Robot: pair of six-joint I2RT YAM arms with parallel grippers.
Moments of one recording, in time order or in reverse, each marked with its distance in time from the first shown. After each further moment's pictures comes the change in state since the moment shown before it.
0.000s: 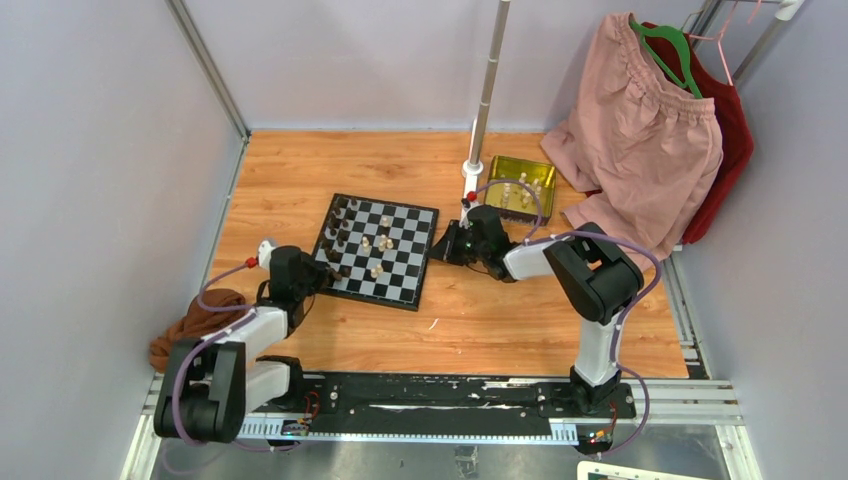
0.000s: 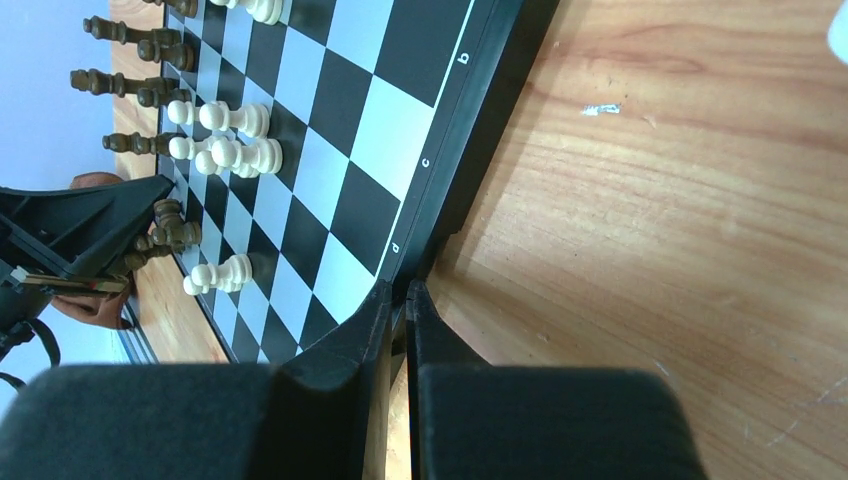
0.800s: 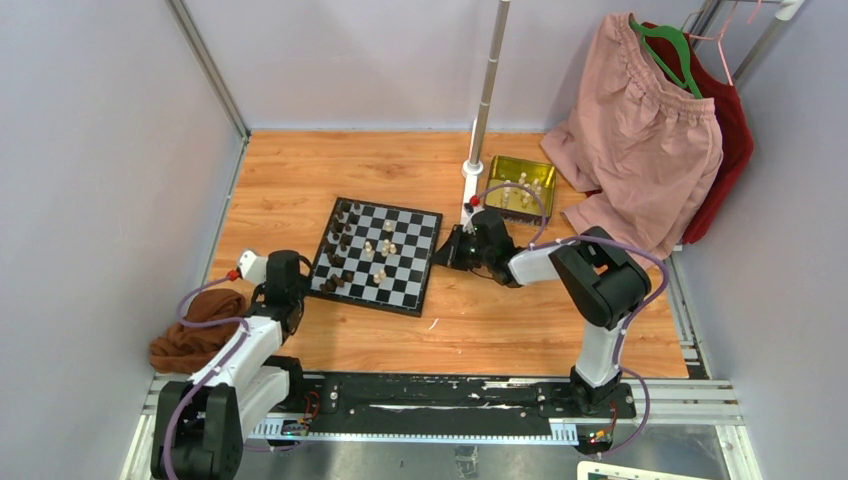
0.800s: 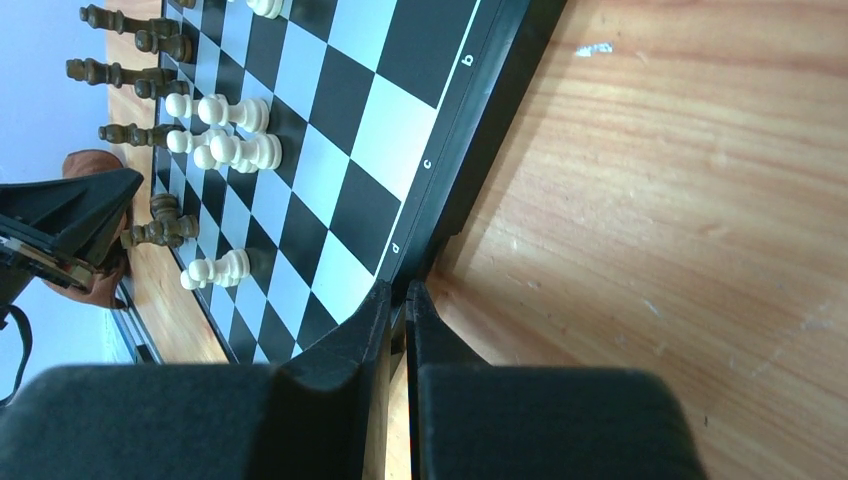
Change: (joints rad) left arm -0.004 -0.234 0.019 -0.360 -0.303 0.011; right arm -0.001 -0.041 -0.058 0.000 0.000 -0.020
